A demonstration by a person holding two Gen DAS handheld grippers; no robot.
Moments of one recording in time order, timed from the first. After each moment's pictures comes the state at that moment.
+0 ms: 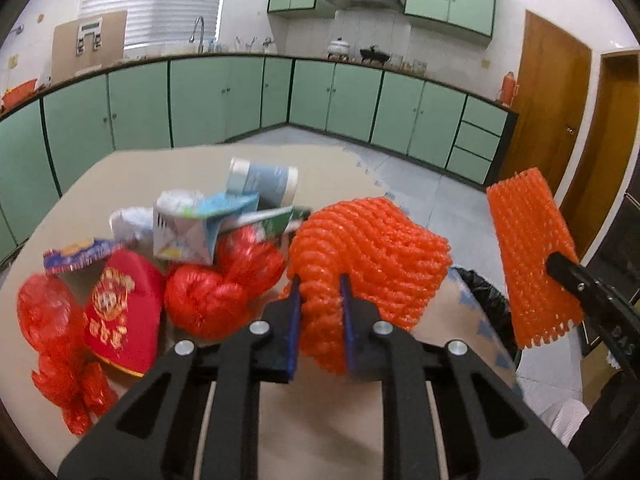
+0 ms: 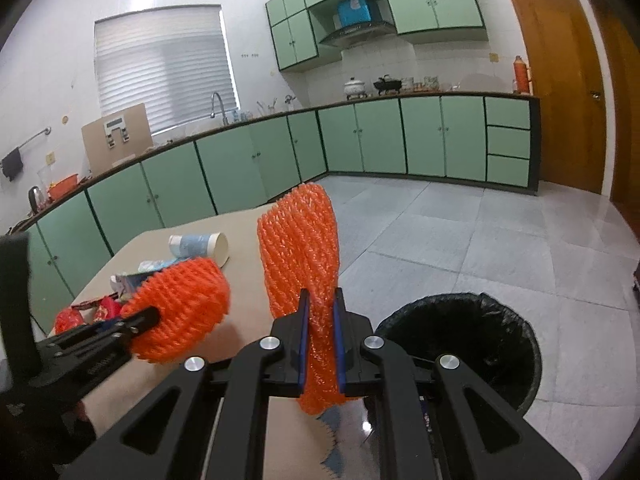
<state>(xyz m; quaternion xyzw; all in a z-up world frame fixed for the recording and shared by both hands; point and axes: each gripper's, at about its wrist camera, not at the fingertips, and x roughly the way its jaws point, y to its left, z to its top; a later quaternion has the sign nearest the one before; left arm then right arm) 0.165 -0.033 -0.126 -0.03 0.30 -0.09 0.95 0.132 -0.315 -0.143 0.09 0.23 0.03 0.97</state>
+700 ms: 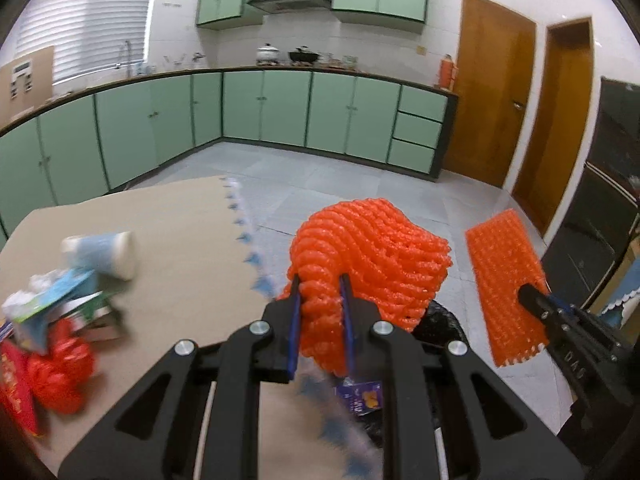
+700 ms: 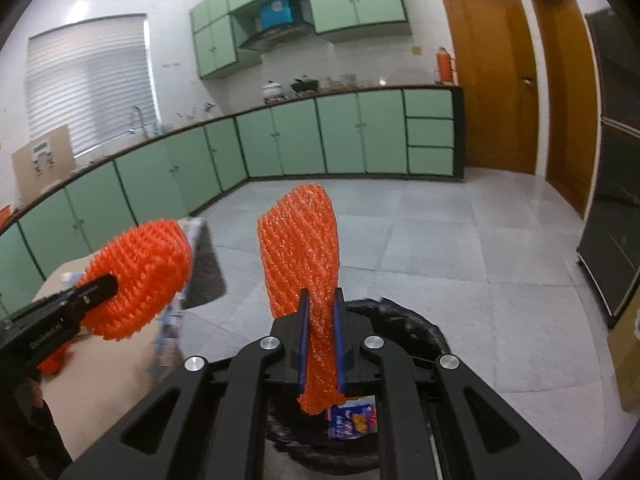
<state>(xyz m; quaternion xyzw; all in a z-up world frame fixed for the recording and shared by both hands) 0.222 -0.194 -0.111 0.01 0.30 -0.19 0.94 0.151 -0.444 -0.162 0.12 0.25 -0.11 0.95</state>
